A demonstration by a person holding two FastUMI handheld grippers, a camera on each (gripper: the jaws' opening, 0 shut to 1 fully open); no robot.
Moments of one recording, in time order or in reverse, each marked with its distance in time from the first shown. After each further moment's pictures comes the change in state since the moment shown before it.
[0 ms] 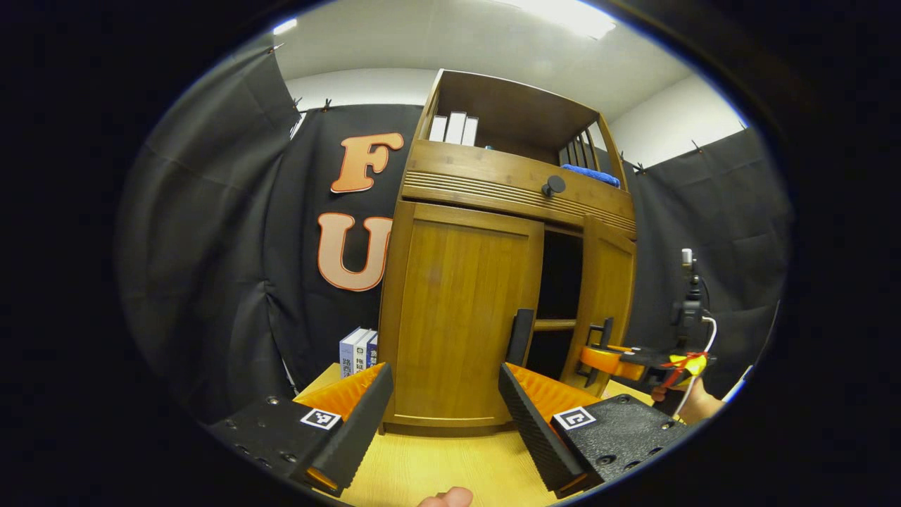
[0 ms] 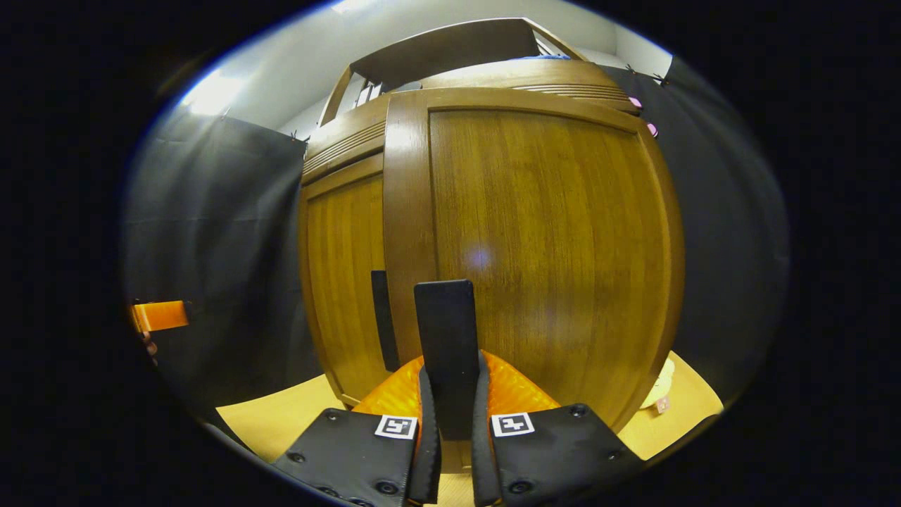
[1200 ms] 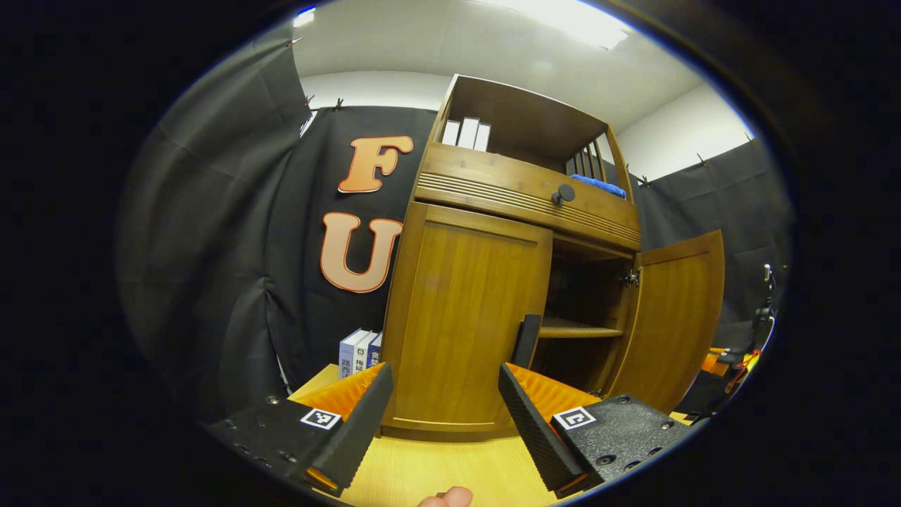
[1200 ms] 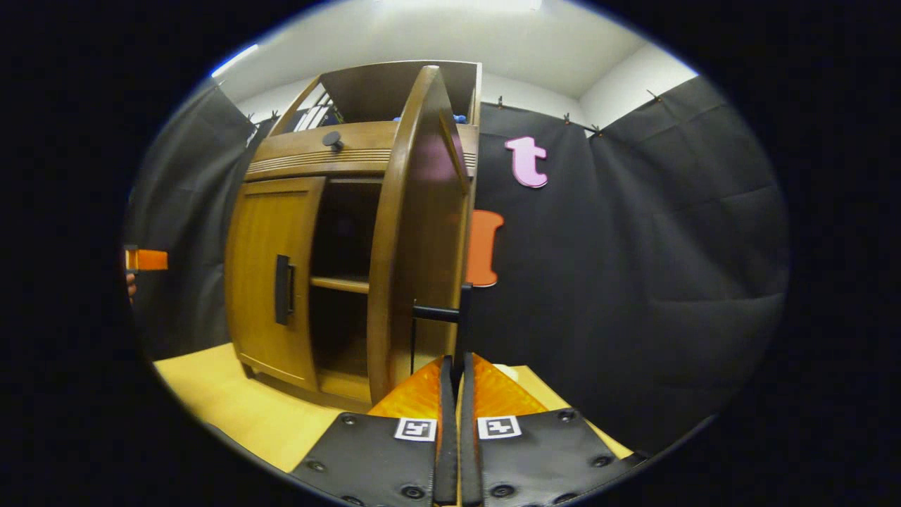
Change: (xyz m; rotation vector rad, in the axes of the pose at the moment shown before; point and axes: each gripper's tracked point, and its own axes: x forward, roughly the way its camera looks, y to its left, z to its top) left arm 0.004 0.010 -0.007 -0.048 -0.044 -0.011; right arm -0.199 -0.165 0.024 -0.165 -0.081 -0.467
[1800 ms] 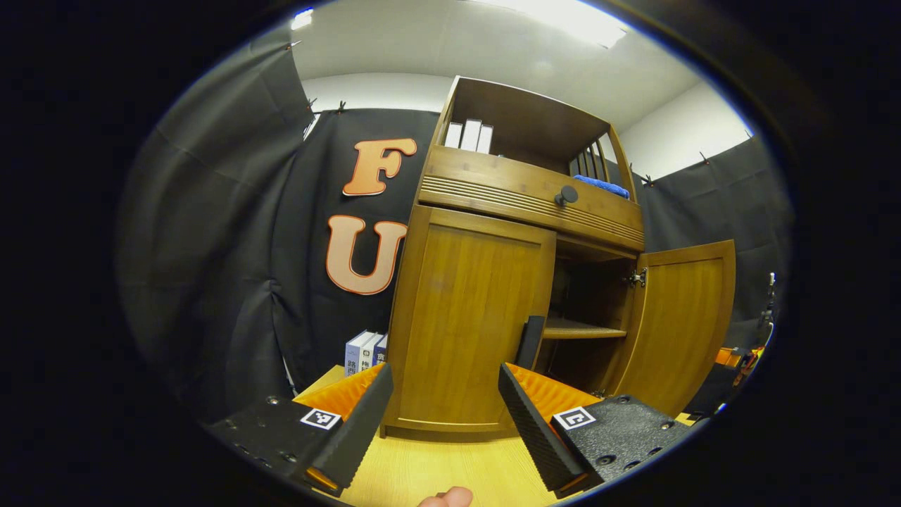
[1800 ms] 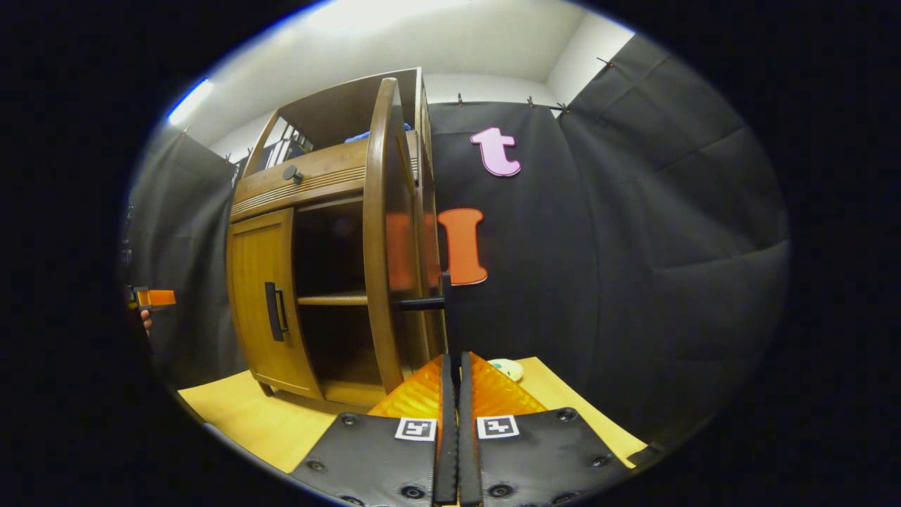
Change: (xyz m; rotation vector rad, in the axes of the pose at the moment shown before) left arm -0.004 0.001 0.004 0.019 -0.006 0.025; right arm -0.005 -0.057 -0.011 0.173 -0.005 0.092
